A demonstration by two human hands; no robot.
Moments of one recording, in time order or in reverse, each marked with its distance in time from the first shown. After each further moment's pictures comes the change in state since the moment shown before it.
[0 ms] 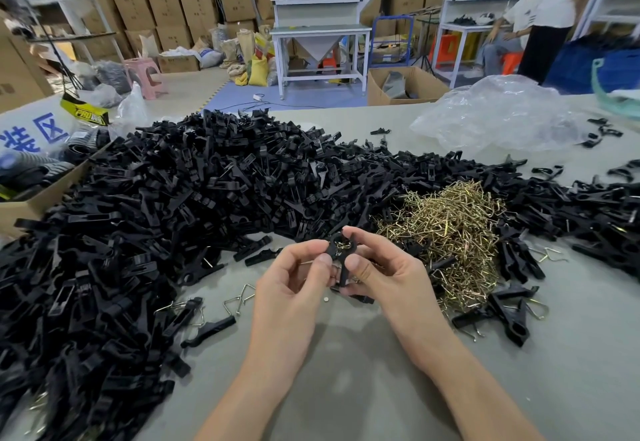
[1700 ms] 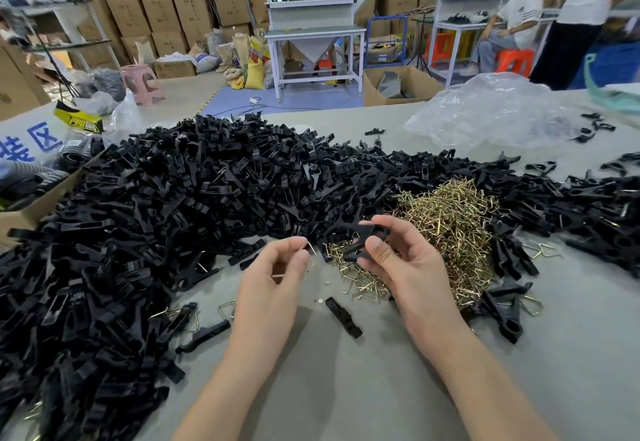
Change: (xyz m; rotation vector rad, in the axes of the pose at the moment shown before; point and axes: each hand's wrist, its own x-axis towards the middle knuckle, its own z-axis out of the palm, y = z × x) left_hand 0.020 -0.009 -0.014 0.360 0.039 0.049; right_hand 0.010 -0.005 -0.020 0.114 0.169 -0.074
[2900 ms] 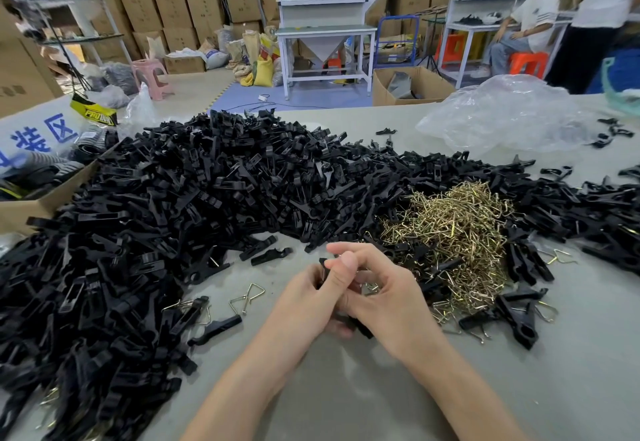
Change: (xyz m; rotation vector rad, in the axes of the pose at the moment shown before) left_hand -0.012 0.016 0.009 -0.296 -0.407 -0.333; right_hand -0.021 0.011 0.023 -0.477 -0.294 -0.092
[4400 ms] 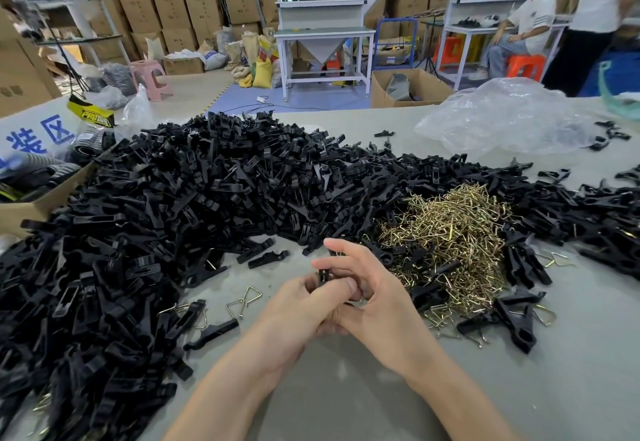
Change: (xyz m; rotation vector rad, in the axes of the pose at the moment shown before) left_hand 0.003 0.001 -0.008 -0.051 -0.125 -0.039; right_hand -0.003 0.006 0.001 -0.030 -0.070 -0.009
